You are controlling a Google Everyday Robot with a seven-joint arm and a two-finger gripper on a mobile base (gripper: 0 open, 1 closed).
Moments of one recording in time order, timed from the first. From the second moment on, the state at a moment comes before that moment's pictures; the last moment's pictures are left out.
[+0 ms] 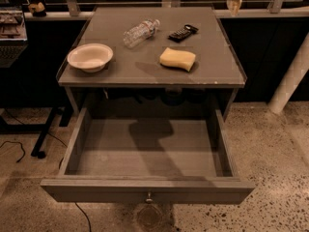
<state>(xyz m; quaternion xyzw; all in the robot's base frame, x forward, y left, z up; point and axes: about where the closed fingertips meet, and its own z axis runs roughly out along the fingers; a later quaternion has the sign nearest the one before) 0.705 -0.155 1.036 0.04 0.90 0.18 0.39</state>
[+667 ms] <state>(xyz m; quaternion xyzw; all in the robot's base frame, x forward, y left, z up) 0.759 -0.147 1.032 0.13 0.89 0.19 0.39</state>
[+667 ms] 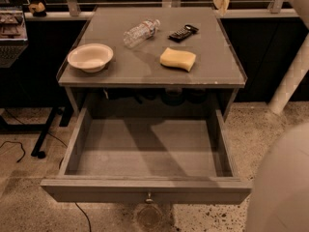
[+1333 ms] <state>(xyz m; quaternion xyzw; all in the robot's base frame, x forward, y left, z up) 0.779 -0.147 1.016 0.17 0.89 0.18 0.37</state>
